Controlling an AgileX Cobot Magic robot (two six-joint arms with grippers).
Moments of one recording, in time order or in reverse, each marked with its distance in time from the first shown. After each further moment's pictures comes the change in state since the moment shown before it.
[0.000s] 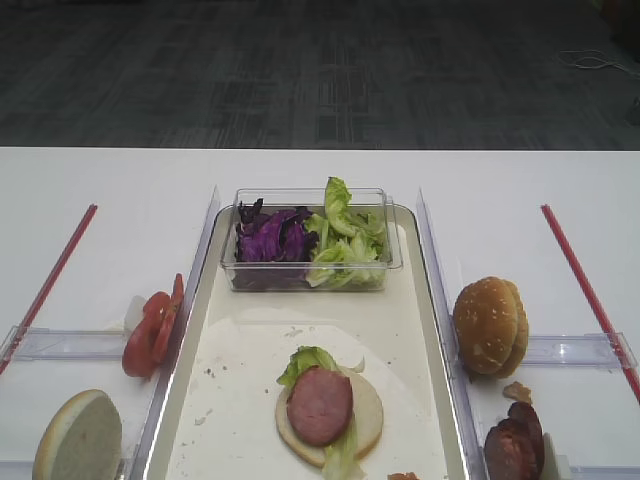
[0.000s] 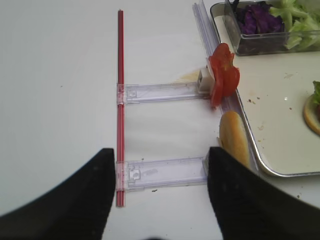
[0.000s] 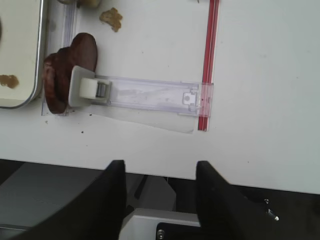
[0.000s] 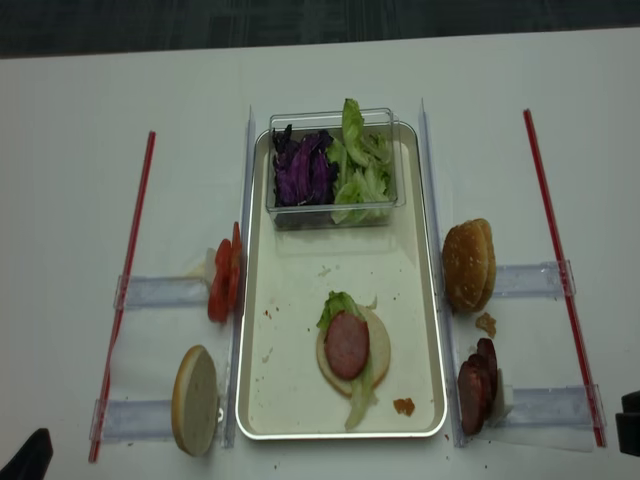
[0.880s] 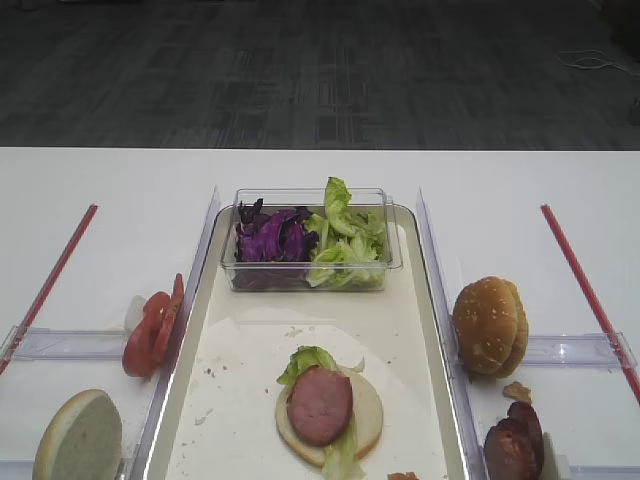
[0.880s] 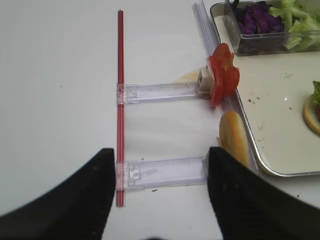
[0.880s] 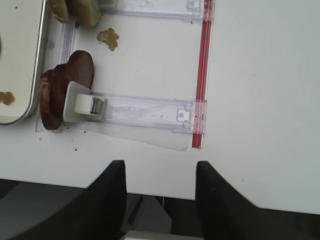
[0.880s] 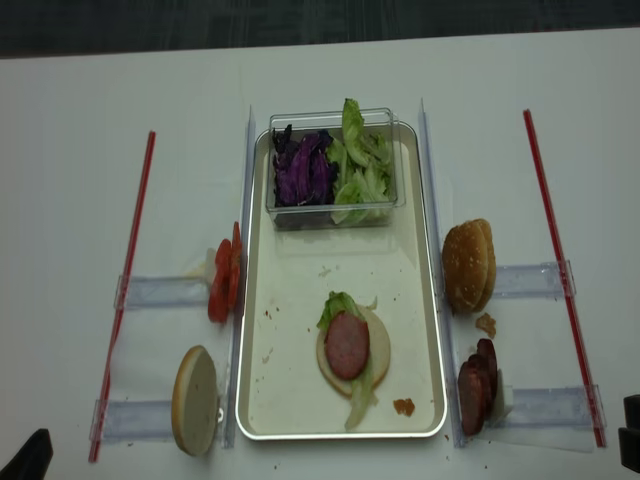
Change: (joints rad) left arm 0.000 0.000 0.000 0.000 0.000 0.000; right arm -0.002 -0.092 0.055 -0.014 -0.058 0.000
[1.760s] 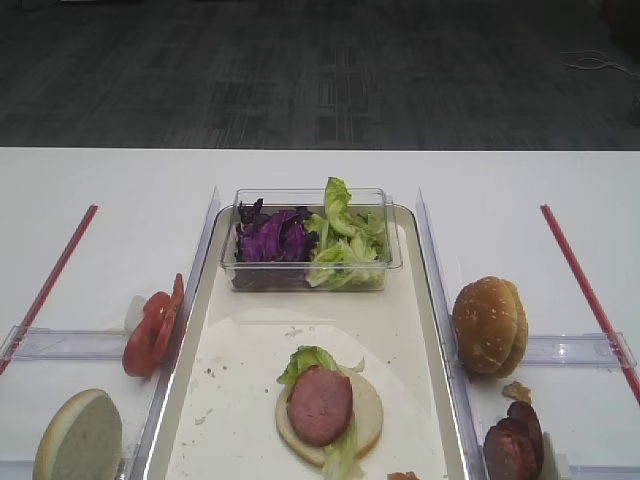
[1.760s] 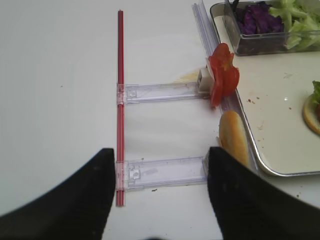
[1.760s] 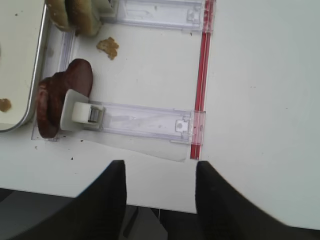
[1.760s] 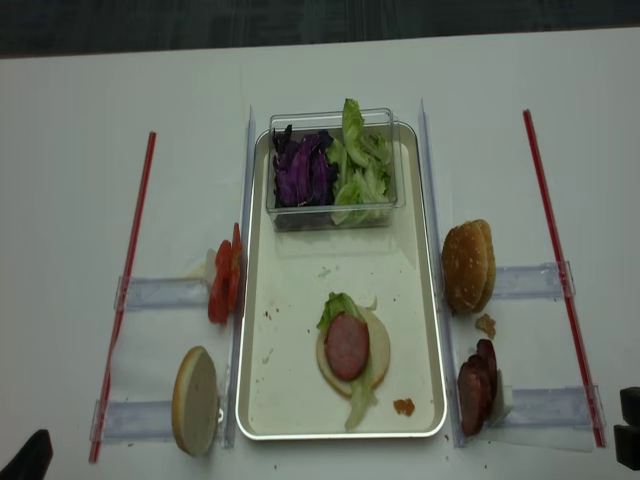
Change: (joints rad) left arm 0.000 0.000 0.000 0.000 0.000 0.000; right arm 0.000 -0.014 0.032 -0.006 -0.060 -0.026
